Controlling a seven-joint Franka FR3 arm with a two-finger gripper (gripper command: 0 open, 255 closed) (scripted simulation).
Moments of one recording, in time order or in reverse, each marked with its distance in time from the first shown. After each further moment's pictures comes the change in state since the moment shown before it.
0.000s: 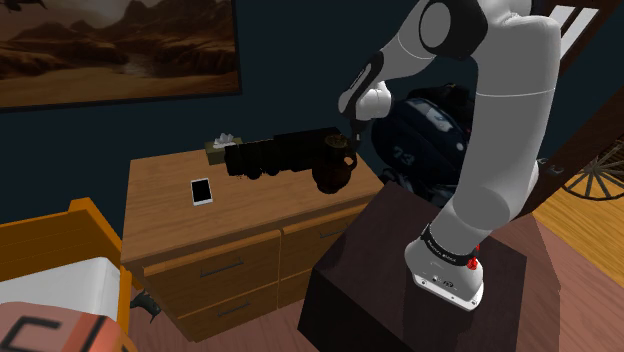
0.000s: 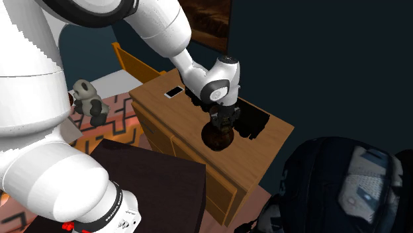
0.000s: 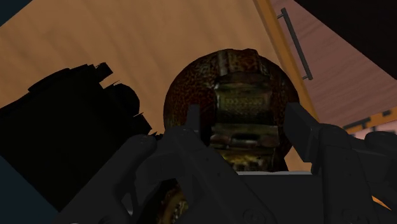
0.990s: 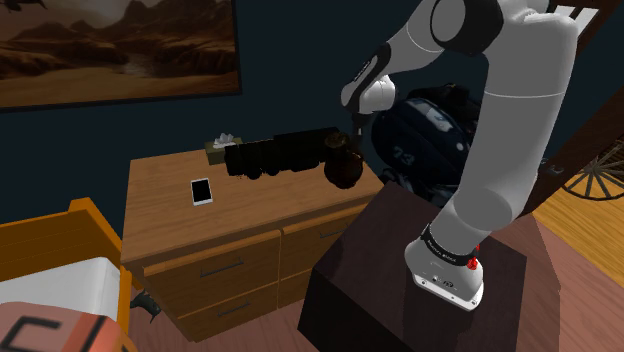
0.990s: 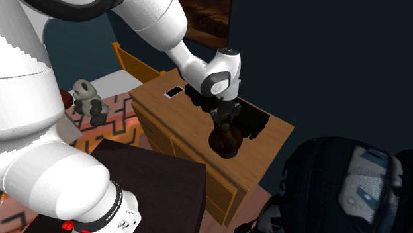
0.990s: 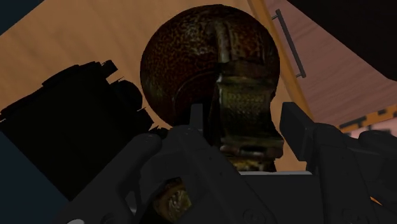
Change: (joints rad) arm 0.033 -0.071 -0.040 -0.012 -0.052 -0.061 0.036
